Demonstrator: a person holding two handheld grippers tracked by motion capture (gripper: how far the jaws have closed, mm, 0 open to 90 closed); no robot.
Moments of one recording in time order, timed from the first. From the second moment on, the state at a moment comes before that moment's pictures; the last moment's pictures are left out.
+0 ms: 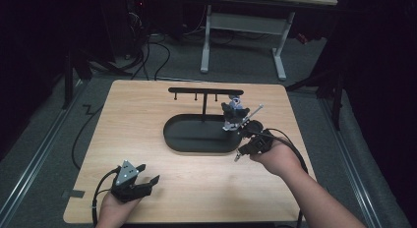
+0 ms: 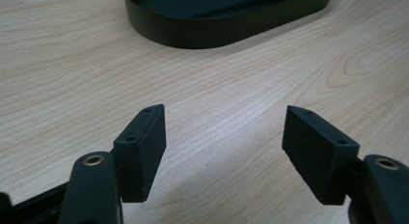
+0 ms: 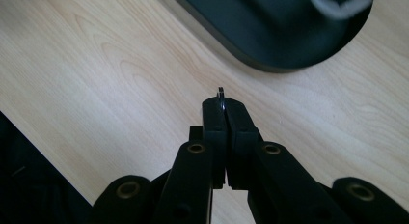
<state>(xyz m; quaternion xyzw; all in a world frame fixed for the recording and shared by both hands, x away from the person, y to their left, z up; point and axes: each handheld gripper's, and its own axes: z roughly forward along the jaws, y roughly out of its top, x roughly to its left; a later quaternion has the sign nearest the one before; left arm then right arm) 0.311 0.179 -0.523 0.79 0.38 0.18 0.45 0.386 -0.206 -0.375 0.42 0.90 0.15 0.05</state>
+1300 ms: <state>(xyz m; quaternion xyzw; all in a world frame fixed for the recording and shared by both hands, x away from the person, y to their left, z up) 0.311 0.184 -0.523 0.79 0.39 0.17 0.45 0.474 -0.163 -0.311 0.43 0.89 0.17 0.05</state>
